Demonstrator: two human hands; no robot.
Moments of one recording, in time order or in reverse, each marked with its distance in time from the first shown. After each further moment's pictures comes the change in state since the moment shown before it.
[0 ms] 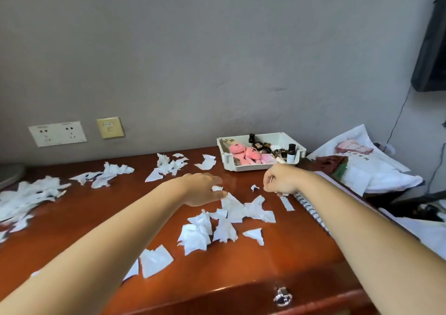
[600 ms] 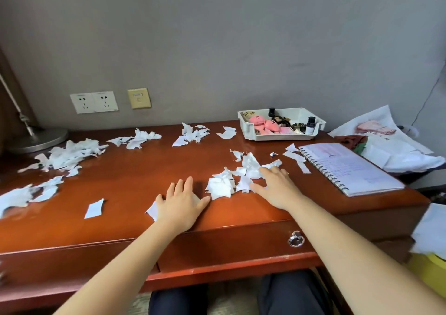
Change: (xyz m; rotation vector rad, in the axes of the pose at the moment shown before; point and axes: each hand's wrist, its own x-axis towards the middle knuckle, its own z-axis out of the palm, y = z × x) left_hand -0.098 -0.032 0.135 -0.237 0.284 -0.485; right_hand -0.049 -0.043 0.124 -0.012 0.233 -0.050
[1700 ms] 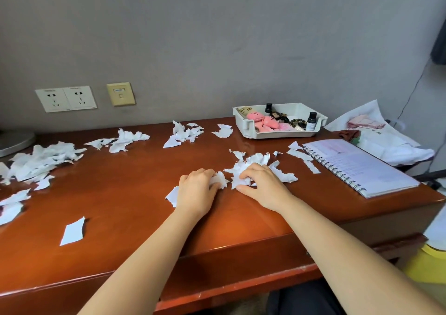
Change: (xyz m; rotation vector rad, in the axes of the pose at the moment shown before) left_hand 0.072 0.015 0.015 -0.176 0.313 0.357; right_hand 0.039 -0.023 0.032 0.198 0.114 -0.182
